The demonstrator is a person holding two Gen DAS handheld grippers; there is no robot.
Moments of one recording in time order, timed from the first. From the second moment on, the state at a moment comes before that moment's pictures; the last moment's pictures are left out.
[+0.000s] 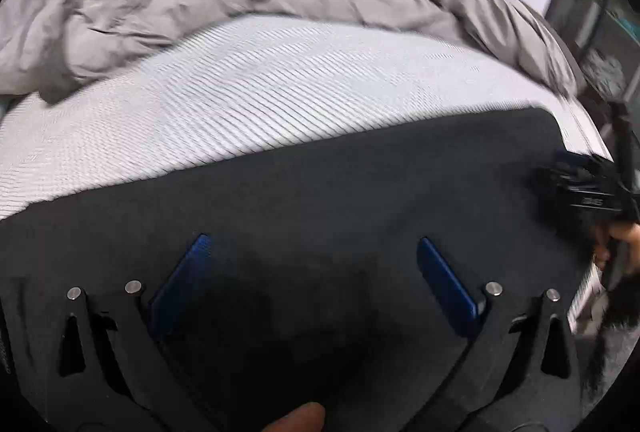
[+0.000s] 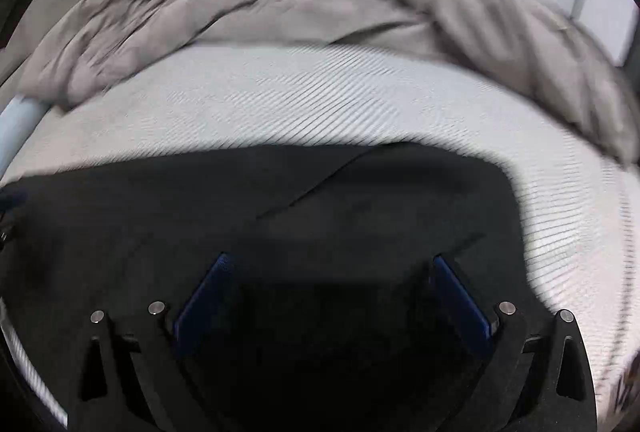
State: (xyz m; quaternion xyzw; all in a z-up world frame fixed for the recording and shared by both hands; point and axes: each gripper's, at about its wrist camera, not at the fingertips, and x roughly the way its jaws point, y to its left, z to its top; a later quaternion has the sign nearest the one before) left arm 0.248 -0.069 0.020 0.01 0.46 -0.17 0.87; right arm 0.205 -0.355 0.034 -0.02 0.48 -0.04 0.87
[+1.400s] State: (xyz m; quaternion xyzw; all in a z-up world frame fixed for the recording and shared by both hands) left arm 0.182 -0.144 -0.011 0.10 0.47 -0.29 0.83; right arm 0.178 -0.256 0.006 -0.14 0.48 0.06 0.87
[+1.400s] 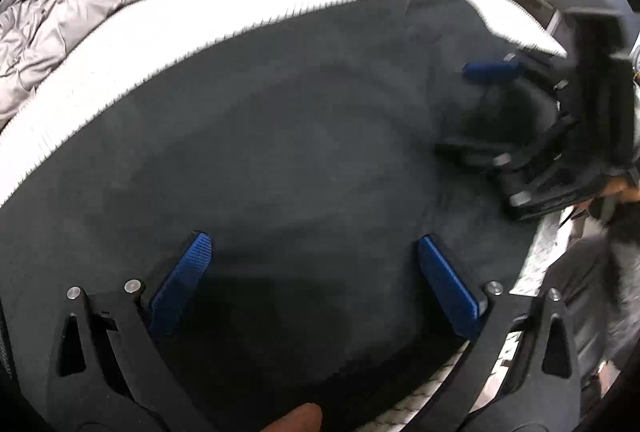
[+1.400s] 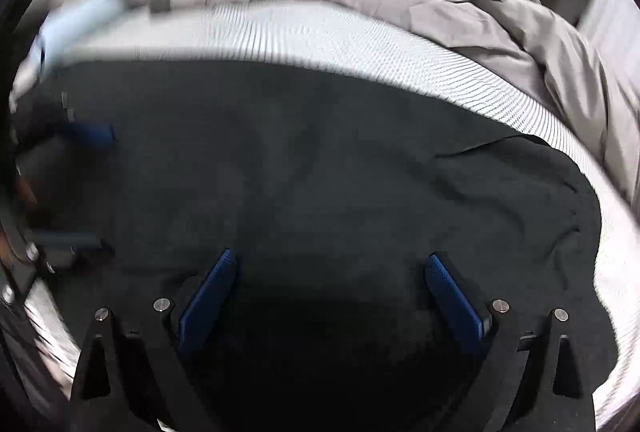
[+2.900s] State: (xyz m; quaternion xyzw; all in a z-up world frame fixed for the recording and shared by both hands) left arm 0.174 -0.196 -0.005 0.07 0.47 -0.32 0.82; right arm 0.085 -0.527 0.018 0.35 0.42 -0.08 0.84
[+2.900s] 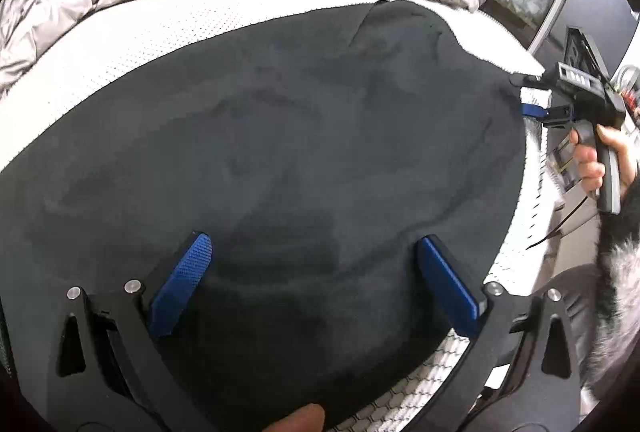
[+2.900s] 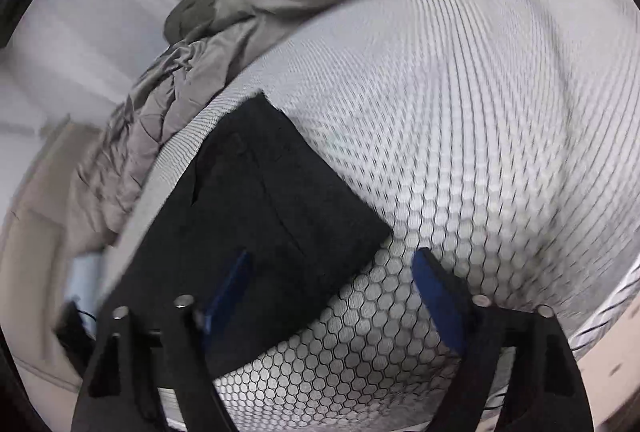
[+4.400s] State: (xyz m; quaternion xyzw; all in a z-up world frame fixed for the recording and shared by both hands) left arm 0.182 -0.137 -0.010 0.07 0.47 -0.26 0.84; right arm 0.137 -0.312 0.033 -0.02 0.43 0.00 0.90
